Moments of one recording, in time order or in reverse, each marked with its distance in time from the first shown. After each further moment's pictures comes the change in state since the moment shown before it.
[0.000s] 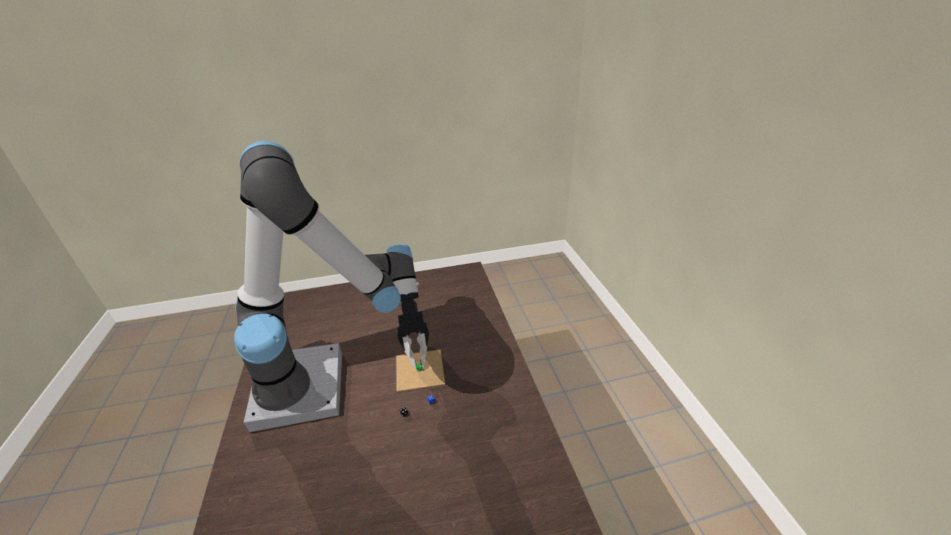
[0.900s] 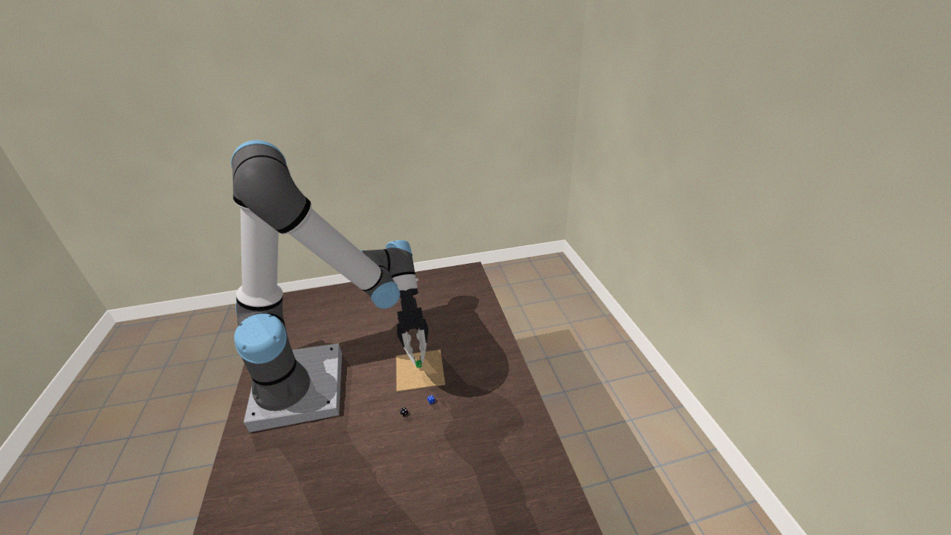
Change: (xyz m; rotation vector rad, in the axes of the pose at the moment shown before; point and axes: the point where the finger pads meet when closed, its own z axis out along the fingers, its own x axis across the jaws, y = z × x) arm 0.000 0.010 -0.010 0.000 0.001 0.000
